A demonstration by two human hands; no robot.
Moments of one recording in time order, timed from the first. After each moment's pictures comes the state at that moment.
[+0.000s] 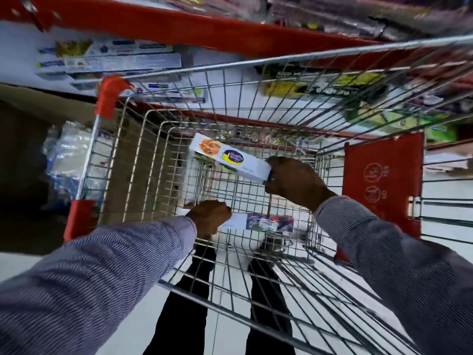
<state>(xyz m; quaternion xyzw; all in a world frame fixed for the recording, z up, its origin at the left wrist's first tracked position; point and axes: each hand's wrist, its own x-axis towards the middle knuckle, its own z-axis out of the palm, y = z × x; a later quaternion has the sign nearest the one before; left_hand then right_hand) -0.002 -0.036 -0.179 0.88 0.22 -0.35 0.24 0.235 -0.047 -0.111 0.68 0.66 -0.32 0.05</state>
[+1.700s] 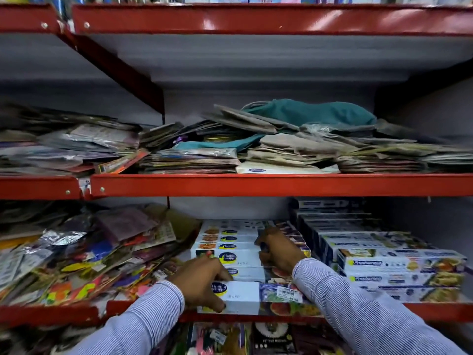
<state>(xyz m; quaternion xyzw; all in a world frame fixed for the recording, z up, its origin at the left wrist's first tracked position) 0.085 0.238 0.455 0.94 0.33 0.09 0.07 0.342 0.219 0.441 0.72 0.66 0.02 -0.23</state>
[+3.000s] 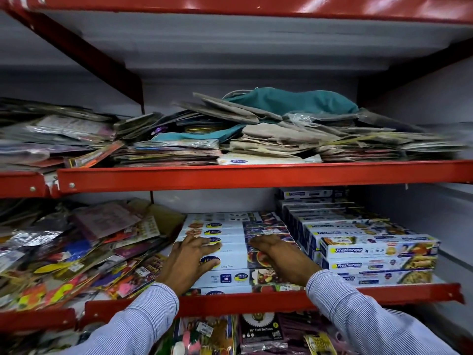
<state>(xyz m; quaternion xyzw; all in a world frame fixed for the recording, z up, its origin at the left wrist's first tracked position) 0.115 0.288 0.413 0.91 0.33 0.25 -0.04 0.370 0.167 0.422 0.64 0.74 0.12 -0.15</state>
